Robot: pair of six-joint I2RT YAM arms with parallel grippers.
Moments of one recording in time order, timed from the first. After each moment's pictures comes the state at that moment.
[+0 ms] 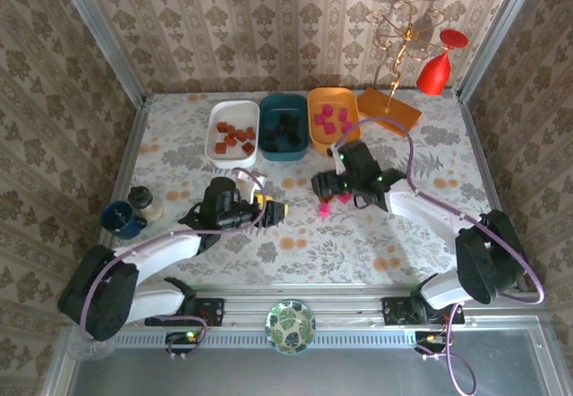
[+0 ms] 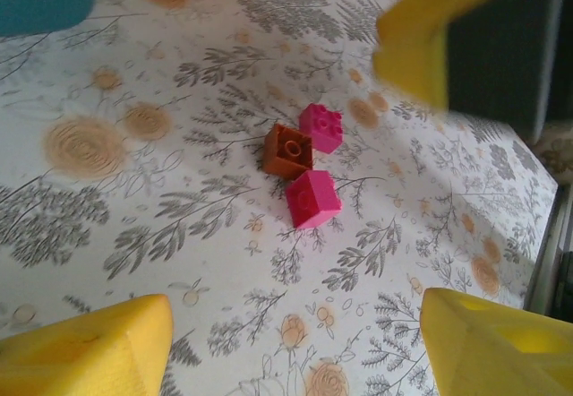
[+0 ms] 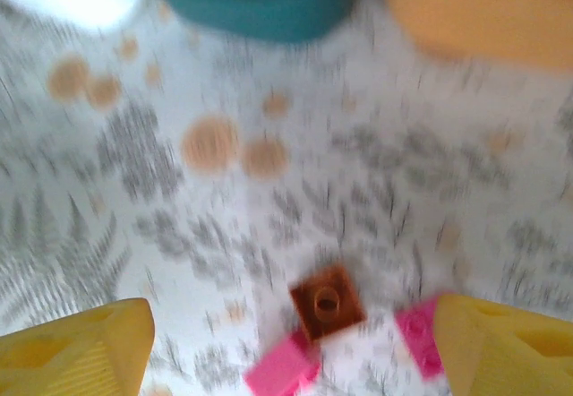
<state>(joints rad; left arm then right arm) -0.62 1.22 0.45 0.30 0.48 -0.37 0.55 1.45 0.91 -0.31 -0.01 0.26</state>
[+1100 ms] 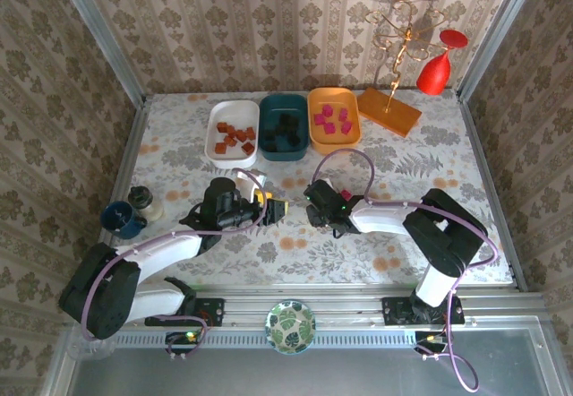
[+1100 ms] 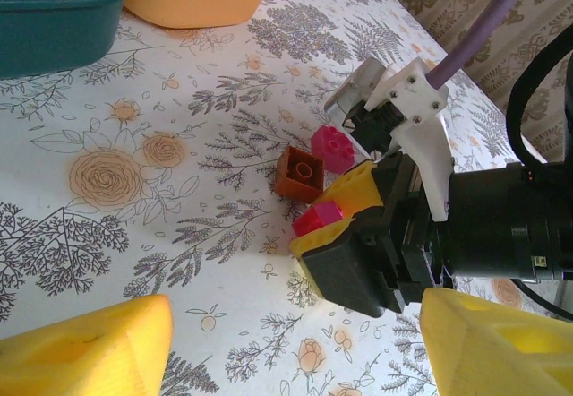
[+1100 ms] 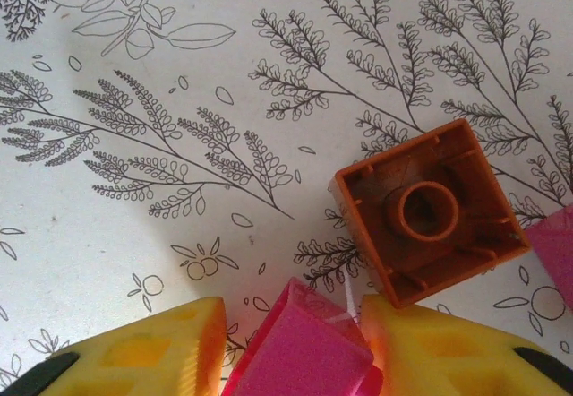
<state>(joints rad) -0.62 1.22 0.44 0.35 0.43 -0.35 0.76 1.70 0.82 -0.13 0.27 0.43</state>
